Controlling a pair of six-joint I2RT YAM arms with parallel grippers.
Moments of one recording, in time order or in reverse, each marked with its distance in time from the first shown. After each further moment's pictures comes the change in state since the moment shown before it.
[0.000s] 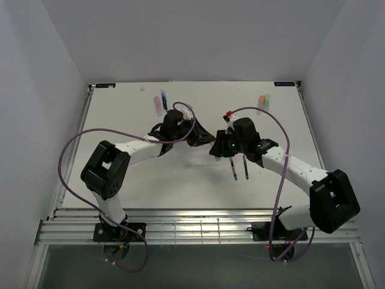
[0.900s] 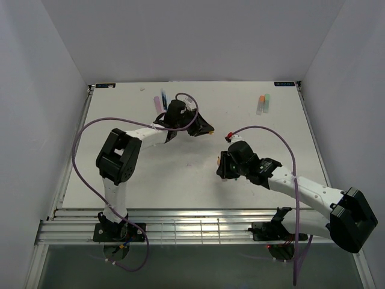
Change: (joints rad) left arm 0.077 0.203 0.218 -0.043 0.009 0.098; right arm 0.220 -0.219 -0.191 -0.155 0.287 0.119
